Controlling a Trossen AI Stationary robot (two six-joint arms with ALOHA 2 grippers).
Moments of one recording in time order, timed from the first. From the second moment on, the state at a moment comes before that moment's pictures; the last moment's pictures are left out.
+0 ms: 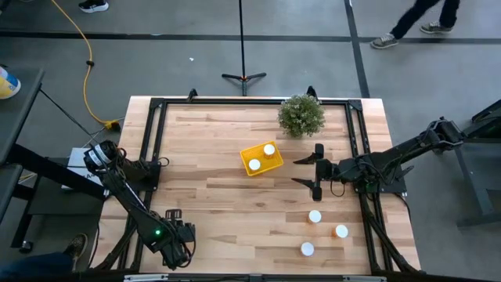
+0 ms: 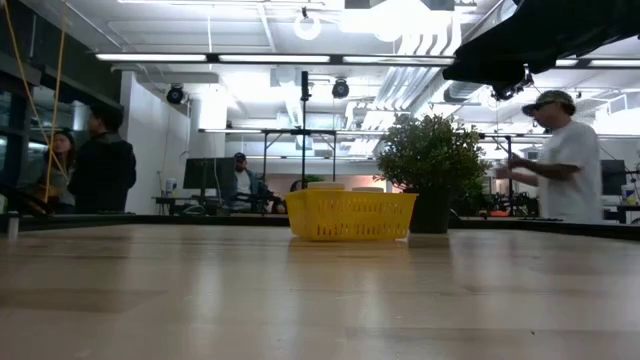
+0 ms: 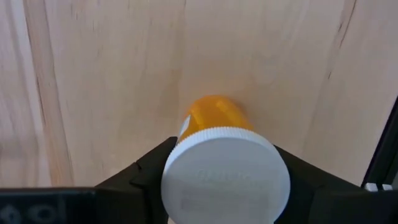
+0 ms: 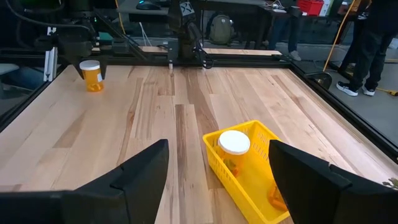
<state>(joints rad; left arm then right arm) -0.94 1.69 1.05 -0.84 -0.04 -1.03 0.33 0.92 0.39 0.27 0.45 0.08</state>
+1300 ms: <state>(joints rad) -0.41 1.67 1.20 -0.92 0.04 -0.29 0.33 0.92 0.39 0.27 0.45 0.08</state>
